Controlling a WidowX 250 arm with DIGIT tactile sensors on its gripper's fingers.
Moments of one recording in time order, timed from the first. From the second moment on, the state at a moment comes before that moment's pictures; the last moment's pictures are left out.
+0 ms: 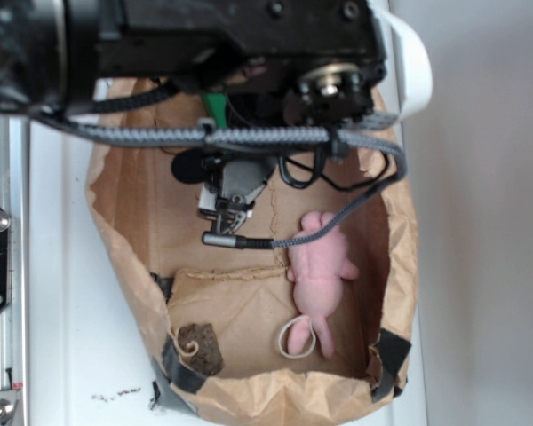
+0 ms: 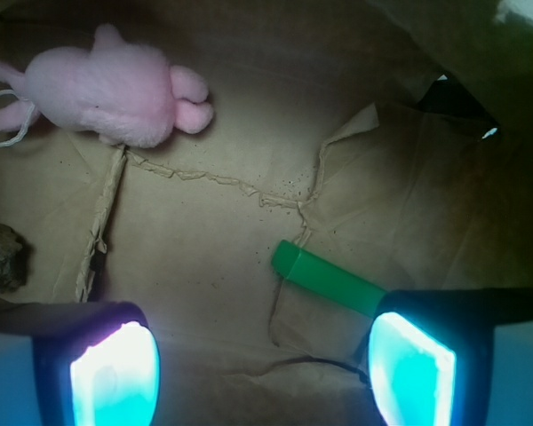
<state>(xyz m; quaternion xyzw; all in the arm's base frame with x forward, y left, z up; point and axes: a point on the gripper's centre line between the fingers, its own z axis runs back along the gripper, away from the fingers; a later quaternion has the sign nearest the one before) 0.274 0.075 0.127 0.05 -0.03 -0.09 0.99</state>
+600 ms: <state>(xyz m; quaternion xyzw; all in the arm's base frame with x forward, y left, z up) 0.267 0.072 0.104 0.02 -0.04 -0.22 0.97</state>
